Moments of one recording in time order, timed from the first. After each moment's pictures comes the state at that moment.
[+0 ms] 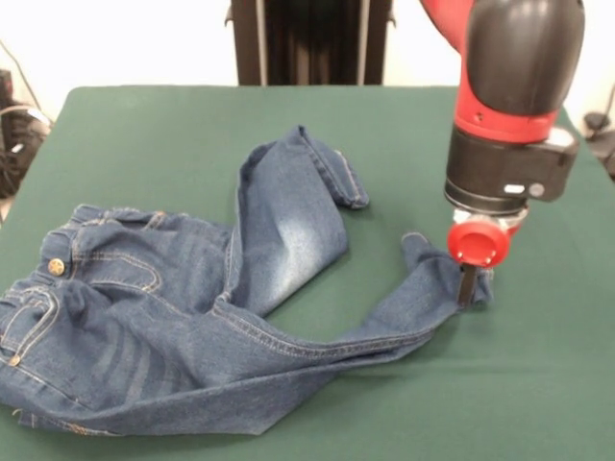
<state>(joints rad) -0.26 -0.43 0.67 1.95 1.45 -0.66 2.18</state>
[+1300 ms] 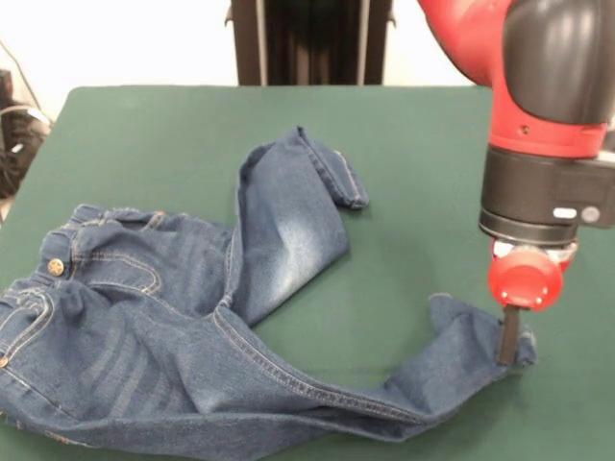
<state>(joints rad) -0.23 -0.37 0.65 1.76 1.25 -0.66 2.22</state>
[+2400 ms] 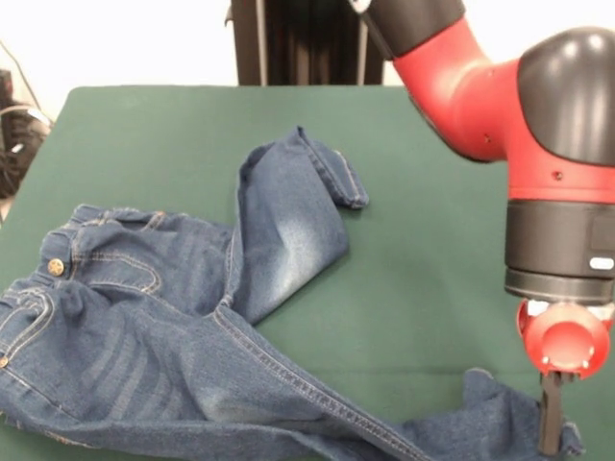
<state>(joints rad) -0.24 -0.20 0.65 1.50 0.87 -0.66 2.35</state>
